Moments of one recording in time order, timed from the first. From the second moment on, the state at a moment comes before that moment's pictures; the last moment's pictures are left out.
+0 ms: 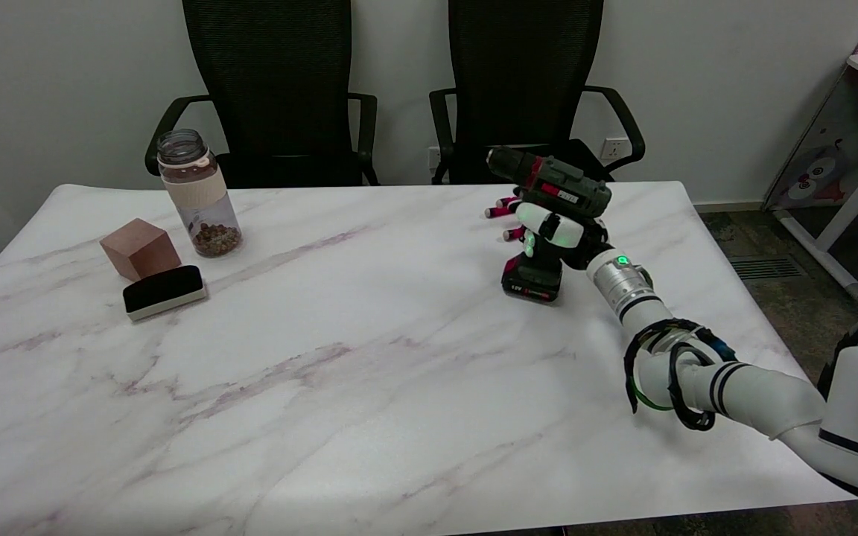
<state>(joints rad) 0.56 -1.04 0.60 -0.48 -2.05 0.75 1.74</state>
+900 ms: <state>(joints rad) 0.59 -1.05 0.59 -0.46 -2.05 0.72 1.74</state>
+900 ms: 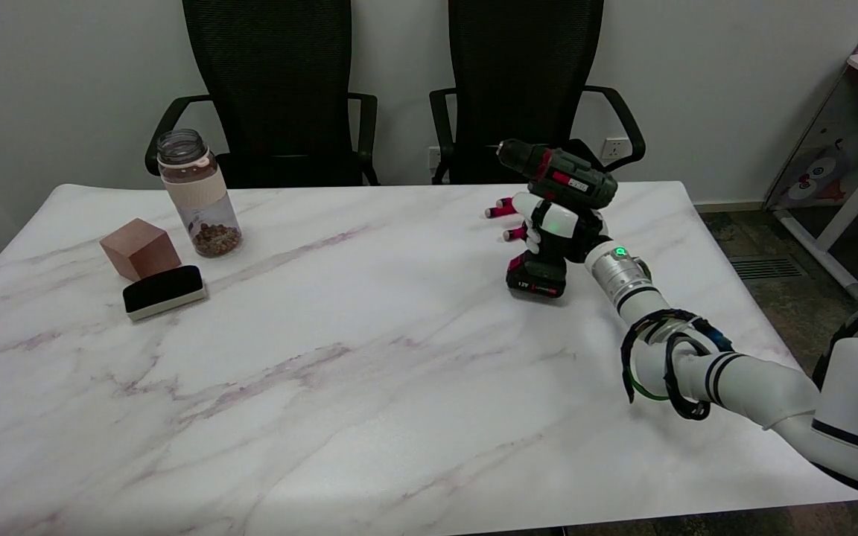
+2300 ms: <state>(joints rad) 0.60 -1.02 0.60 -0.69 -2.07 0.81 1.67</state>
